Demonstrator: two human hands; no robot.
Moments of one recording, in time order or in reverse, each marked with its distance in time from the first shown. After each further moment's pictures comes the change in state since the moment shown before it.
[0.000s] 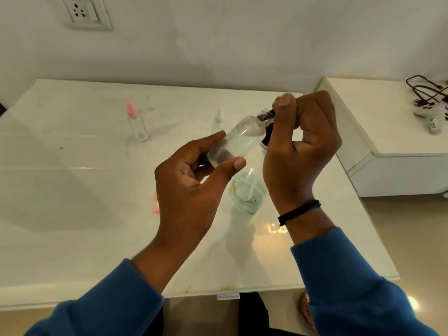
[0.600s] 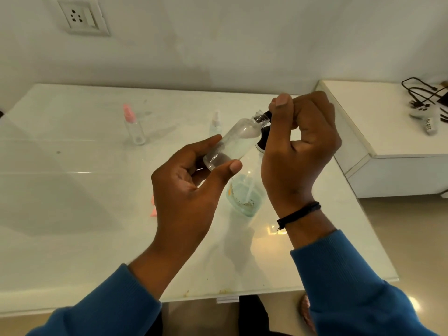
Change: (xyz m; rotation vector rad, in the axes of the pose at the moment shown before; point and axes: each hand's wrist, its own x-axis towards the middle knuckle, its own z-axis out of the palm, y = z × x) left_hand 0.000 0.000 0.001 -0.014 0.005 -0.010; right_hand 0.003 -0.004 0.000 -0.012 0.004 0.007
